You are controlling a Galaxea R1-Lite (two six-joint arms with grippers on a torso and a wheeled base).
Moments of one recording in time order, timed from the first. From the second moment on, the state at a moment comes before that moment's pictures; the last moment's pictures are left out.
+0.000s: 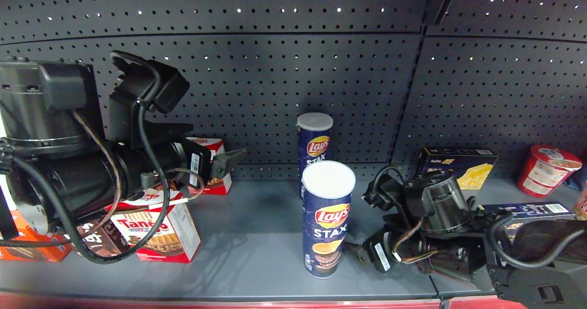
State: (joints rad) left arm -0.46 1.47 -0.89 -0.35 0.12 0.14; right arm 0.74 1.75 -0.78 -0.37 -0.24 0.00
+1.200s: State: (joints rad) left arm -0.46 1.47 -0.88 -0.36 0.12 0.14; right arm 0.76 1.77 -0.80 -0.38 -0.24 0.00
